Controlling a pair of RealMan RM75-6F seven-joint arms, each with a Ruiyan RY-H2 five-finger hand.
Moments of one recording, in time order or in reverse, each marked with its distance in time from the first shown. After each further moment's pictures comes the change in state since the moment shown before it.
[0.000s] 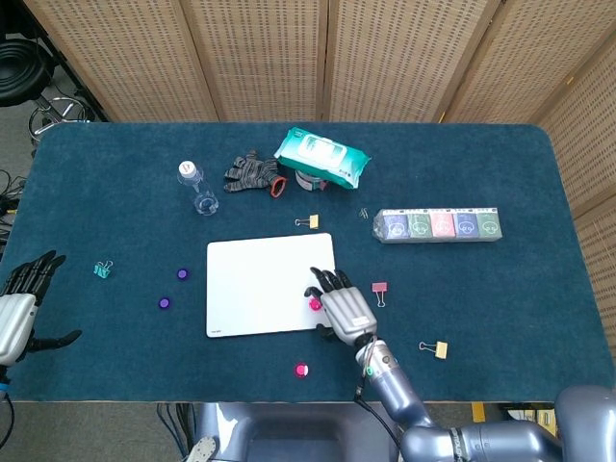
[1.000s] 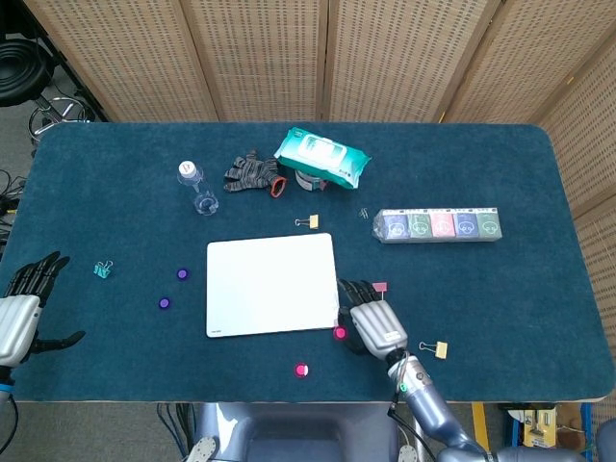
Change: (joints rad) left arm 0.000 -0.016 0.004 -0.001 0.008 0.011 0.011; right arm -0.162 0.059 -0.048 0.069 -0.234 -0.040 0.117
